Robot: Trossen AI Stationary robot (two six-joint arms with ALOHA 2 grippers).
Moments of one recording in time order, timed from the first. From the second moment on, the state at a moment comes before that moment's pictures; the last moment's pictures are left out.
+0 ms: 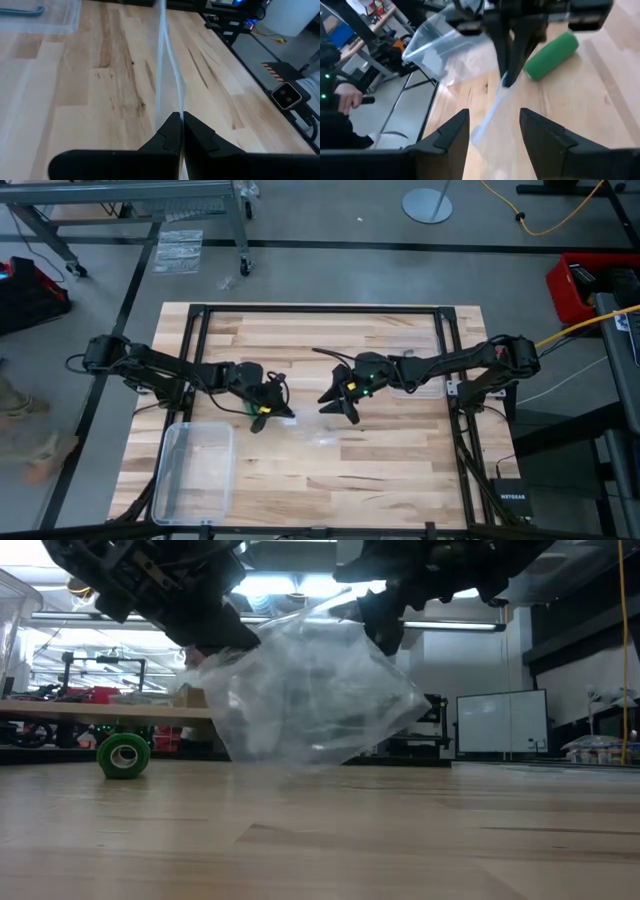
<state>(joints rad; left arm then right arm) -0.01 1.32 0.54 0.33 0.32 -0.06 0.00 1.54 0.89 0.25 -0.37 0.42</state>
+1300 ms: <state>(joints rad) -0.01 1.32 0.54 0.30 0.32 -0.05 -0.01 1.77 1.23 -0.07 -0.32 0.25</state>
